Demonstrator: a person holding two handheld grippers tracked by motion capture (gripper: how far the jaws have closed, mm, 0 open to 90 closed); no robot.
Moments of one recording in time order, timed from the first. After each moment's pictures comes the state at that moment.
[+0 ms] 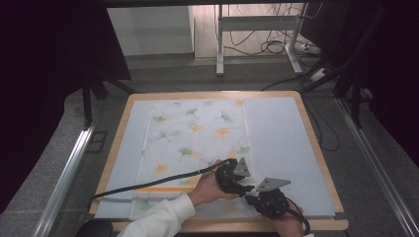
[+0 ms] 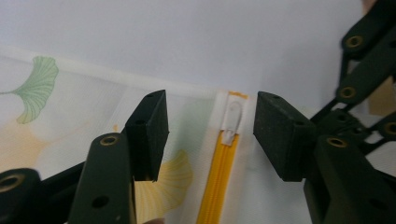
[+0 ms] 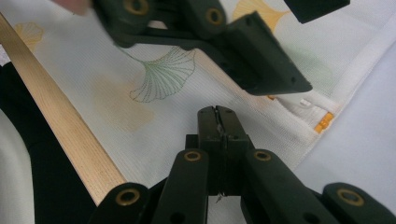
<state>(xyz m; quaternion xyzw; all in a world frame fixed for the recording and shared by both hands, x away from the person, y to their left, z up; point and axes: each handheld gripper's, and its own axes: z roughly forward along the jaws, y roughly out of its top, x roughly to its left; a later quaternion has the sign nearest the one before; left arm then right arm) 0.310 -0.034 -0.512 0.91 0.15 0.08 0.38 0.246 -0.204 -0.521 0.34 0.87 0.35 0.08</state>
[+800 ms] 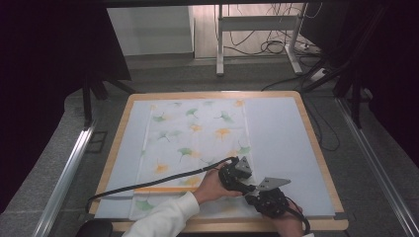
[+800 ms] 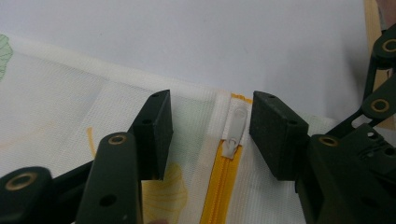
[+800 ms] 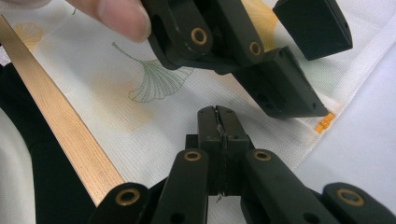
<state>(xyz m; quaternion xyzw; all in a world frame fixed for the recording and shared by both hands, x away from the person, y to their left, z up) 0.325 -0.042 -0.527 0.91 0.17 0.02 0.39 0.248 -0.204 -0.522 0.34 0.87 0.34 0.07</state>
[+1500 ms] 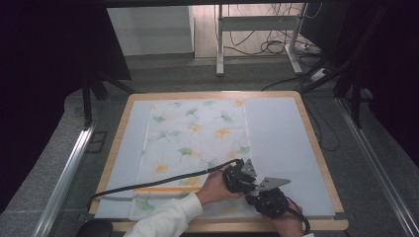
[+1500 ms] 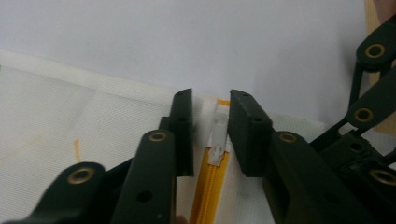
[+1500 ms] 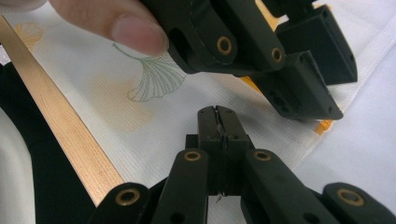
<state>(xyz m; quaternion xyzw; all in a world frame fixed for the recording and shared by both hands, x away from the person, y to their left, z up) 0.316 -0.054 -0.522 0.92 0.15 0.04 0.37 0.248 -0.204 -0.522 0.34 0.87 0.34 0.07</state>
